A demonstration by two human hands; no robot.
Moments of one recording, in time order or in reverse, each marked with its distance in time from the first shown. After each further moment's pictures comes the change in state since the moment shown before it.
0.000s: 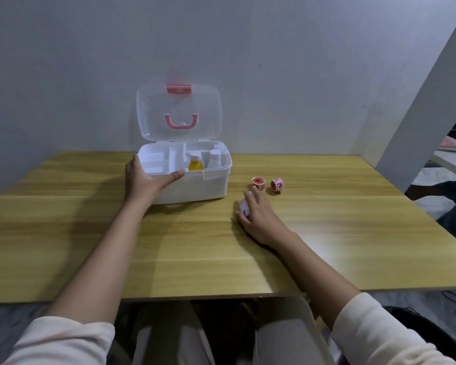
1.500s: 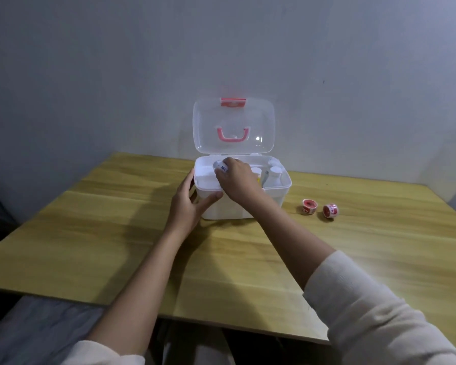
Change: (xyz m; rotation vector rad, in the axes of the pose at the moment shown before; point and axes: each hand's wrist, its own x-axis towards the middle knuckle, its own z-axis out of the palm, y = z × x) left_hand -0.010 -0.035 -0.014 -0.286 -0.115 0.174; right_hand 0.106 -0.156 0.006 0.115 0.161 -0.165
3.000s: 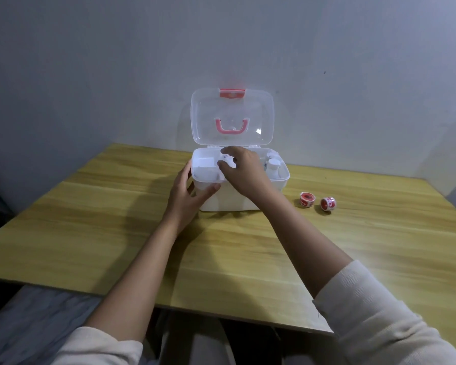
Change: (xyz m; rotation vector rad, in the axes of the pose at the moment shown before) left_hand 0.002 -0.001 0.001 -0.088 -0.055 -0.001; right_hand -0.015 0.004 -0.022 0.118 0.062 -0.106
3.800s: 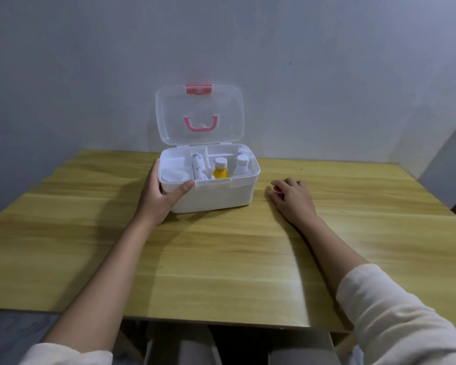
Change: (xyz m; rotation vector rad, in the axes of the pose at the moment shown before) left_hand 0.006 0.003 0.012 0.158 0.033 0.008; right_hand -0.046 0.187 -0.047 -0.454 0.044 0.225
